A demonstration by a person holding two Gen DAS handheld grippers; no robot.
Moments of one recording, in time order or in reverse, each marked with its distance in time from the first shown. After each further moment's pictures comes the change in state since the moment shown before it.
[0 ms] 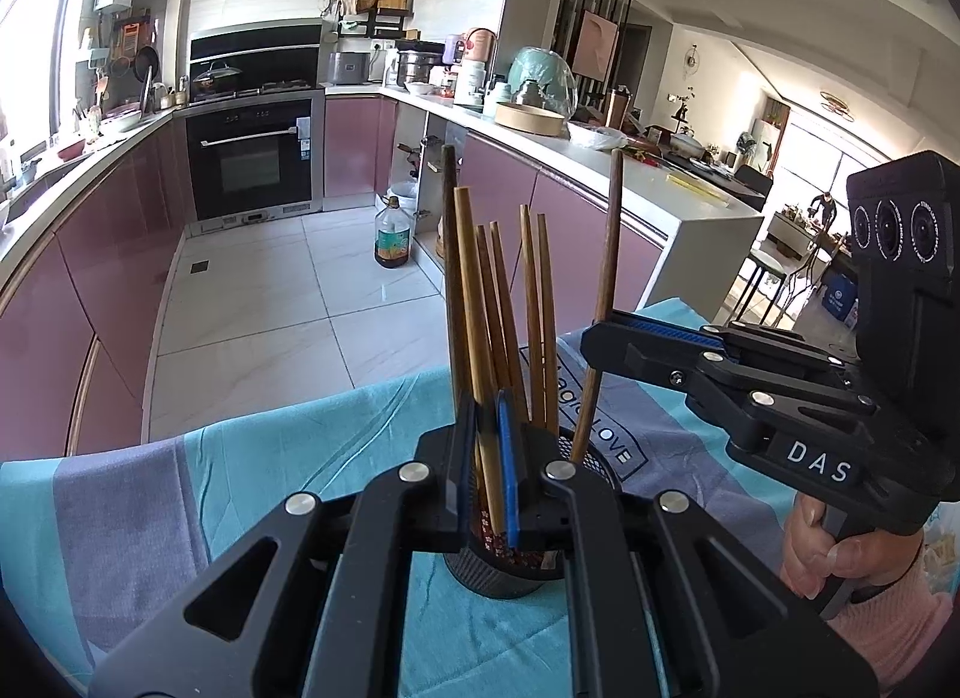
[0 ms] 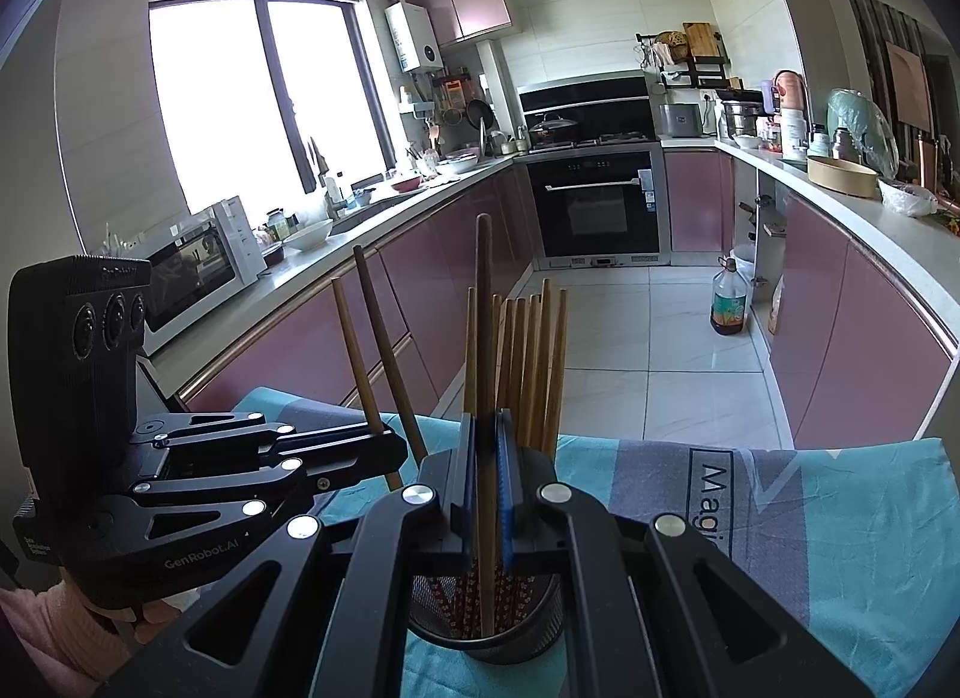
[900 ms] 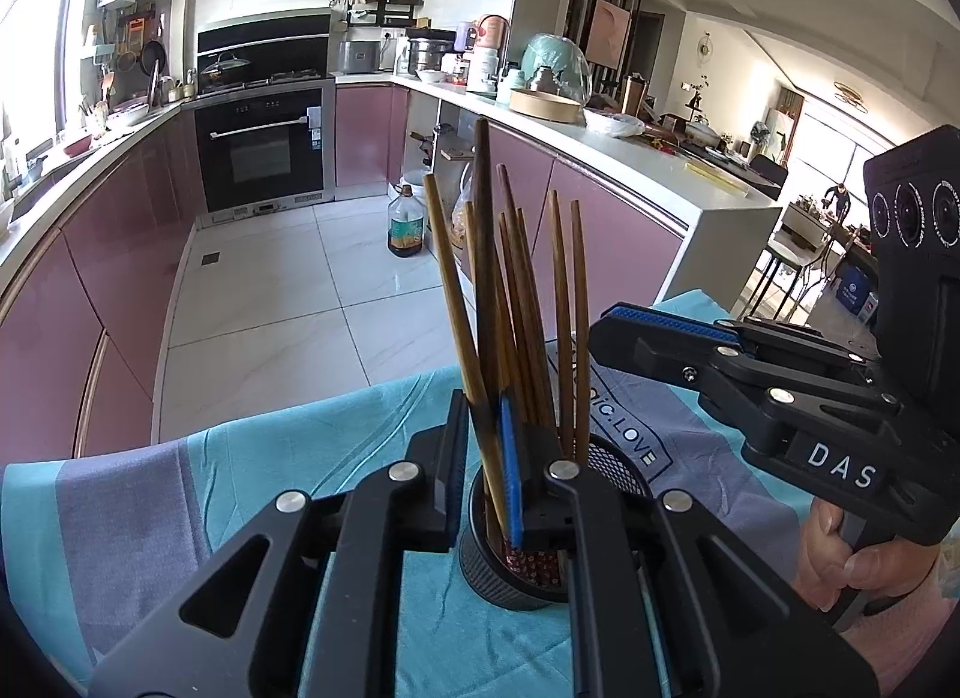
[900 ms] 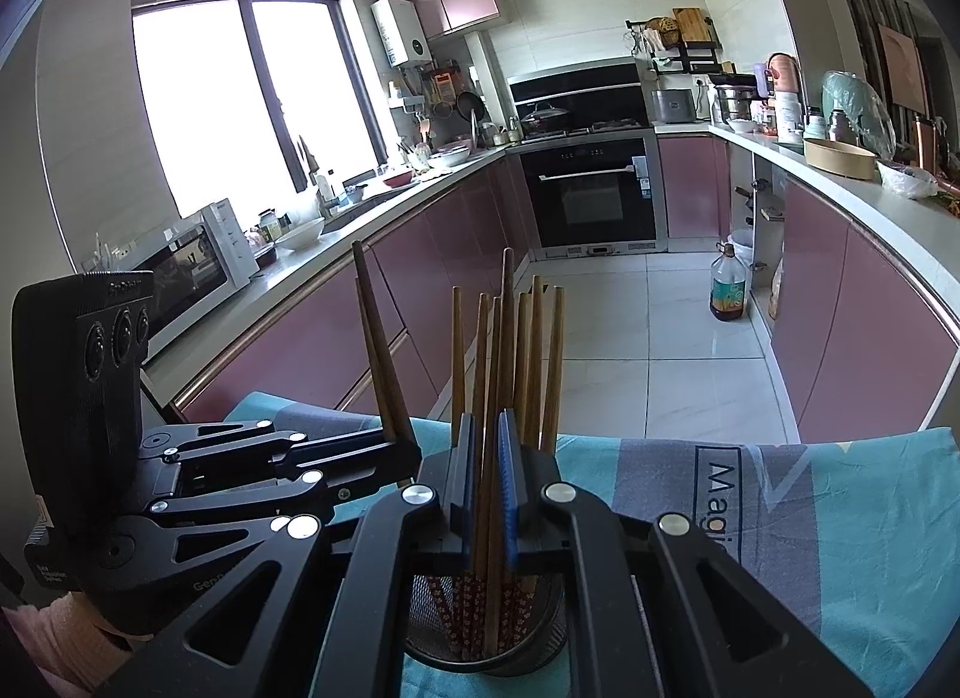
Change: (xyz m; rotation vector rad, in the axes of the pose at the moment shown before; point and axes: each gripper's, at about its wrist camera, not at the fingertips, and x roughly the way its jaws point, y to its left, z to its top) left arm 0.025 0.006 0.004 0.001 0.032 0.032; right arm 0.013 -0.007 0.003 0.032 0.023 0.002
